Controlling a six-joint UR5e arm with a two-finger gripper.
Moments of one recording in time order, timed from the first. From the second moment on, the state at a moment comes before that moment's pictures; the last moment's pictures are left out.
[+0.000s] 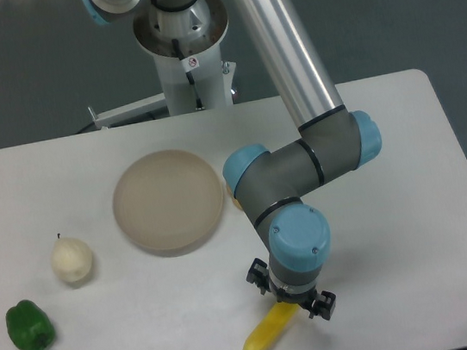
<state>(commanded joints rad) 2.17 -2.32 -1.30 -1.07 1.56 0.96</state>
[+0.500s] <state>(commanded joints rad) 2.17 -2.34 -1.30 -1.03 1.56 0.96</state>
